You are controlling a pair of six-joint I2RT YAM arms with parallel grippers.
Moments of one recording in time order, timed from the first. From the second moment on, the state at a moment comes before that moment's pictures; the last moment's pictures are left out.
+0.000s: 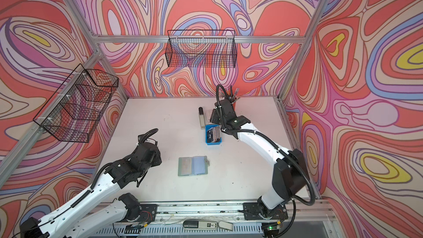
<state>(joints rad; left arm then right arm) -0.62 0.81 0.59 -0.74 -0.46 -0.73 0.52 1.66 1.39 -0.43 0.23 0.61</state>
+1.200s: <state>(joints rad) -0.62 0.79 0.54 -0.71 -0.43 -0.69 0.39 1.93 1.32 -0.37 -0.01 0.49</state>
